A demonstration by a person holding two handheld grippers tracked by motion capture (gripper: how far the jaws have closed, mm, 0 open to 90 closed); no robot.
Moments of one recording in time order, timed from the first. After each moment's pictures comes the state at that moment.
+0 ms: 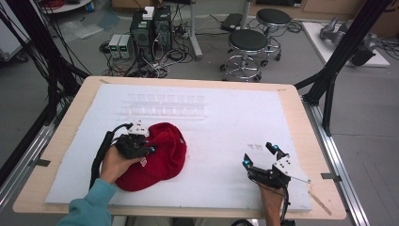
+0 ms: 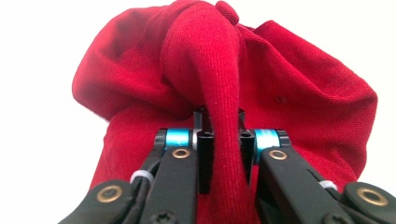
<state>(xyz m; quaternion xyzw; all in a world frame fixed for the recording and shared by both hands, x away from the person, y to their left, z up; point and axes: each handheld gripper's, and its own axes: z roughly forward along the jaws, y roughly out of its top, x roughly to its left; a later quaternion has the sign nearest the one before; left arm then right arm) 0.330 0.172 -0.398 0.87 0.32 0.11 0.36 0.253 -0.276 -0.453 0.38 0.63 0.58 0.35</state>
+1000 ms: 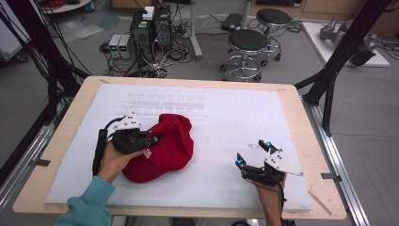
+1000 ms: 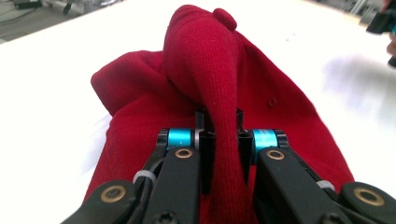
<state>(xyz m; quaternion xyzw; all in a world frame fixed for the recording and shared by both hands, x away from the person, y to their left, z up) 0.327 0.175 -0.368 0.81 0.29 0.13 0.50 0.256 -0.253 -0.430 0.36 0.67 0.56 0.33</state>
